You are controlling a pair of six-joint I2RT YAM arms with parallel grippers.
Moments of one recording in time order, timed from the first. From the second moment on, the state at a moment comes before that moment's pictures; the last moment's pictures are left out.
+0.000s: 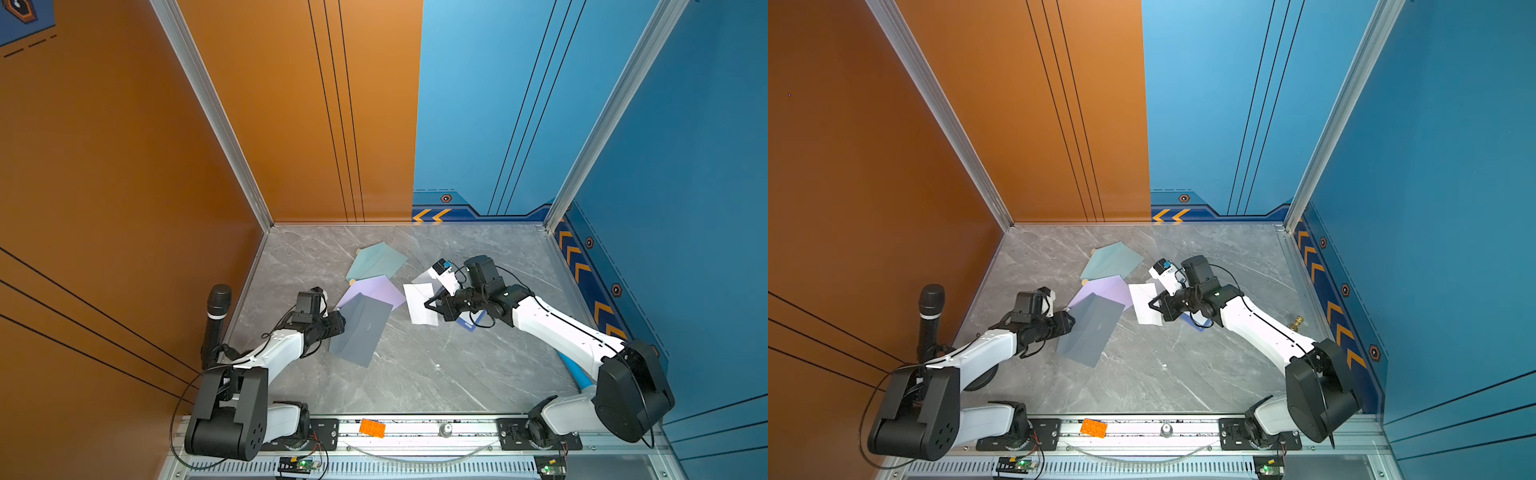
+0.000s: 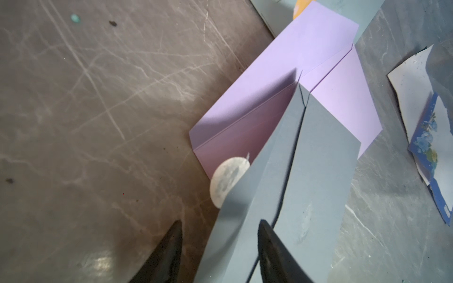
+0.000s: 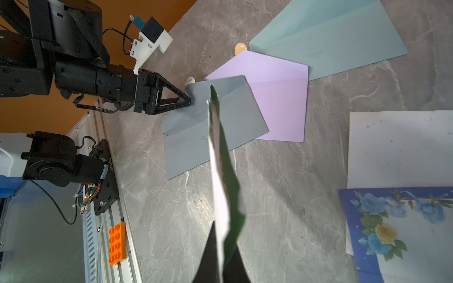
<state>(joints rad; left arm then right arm) -0.08 1.30 0.51 -0.16 0.21 -0.40 0.51 1.42 0.98 -0.33 -0.60 0.03</state>
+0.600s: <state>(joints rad) -0.09 1.34 0.51 -0.11 0.28 -0.36 0.50 1.42 0.97 -0.32 -0.62 0.04</state>
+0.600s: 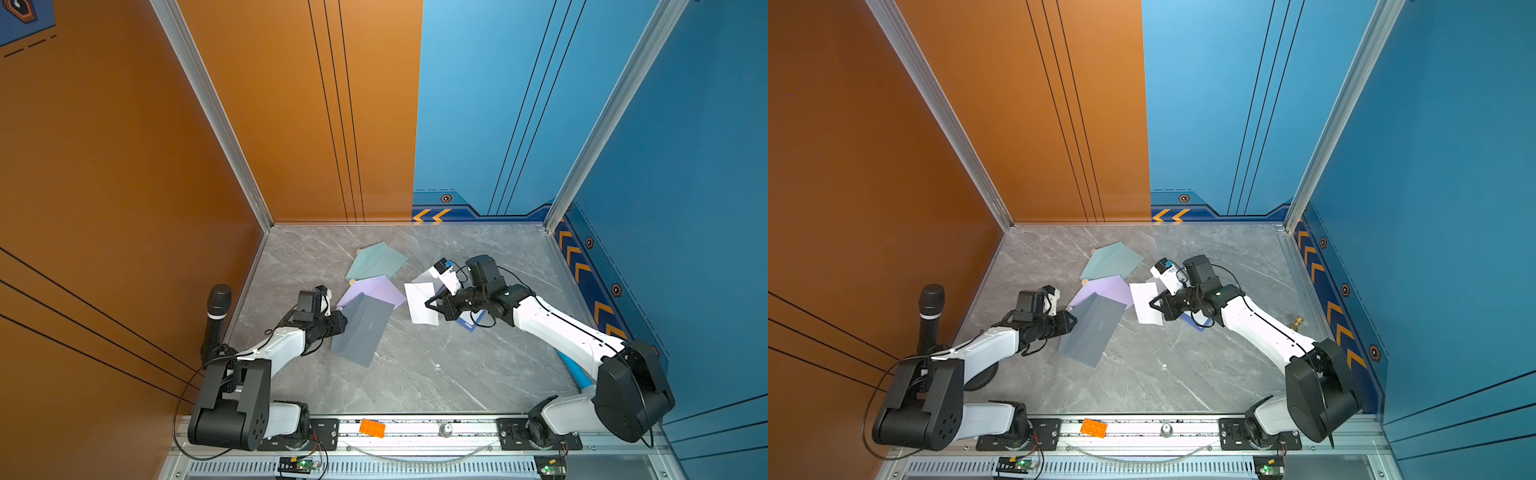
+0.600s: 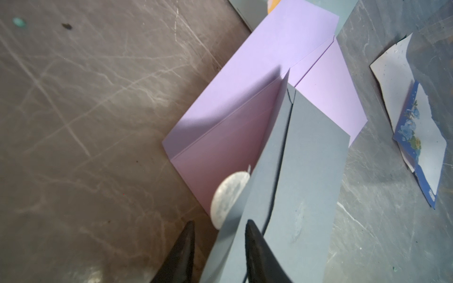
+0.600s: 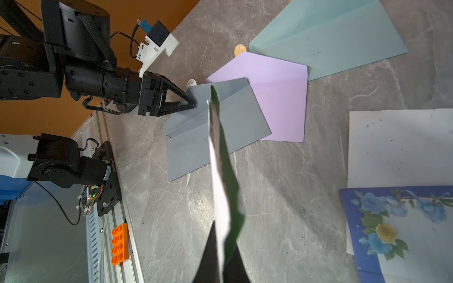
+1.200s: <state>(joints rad) -0.12 1.36 0.52 -0.08 0.28 -0.36 0.49 1.42 0.96 -0.31 -0.62 0.05</state>
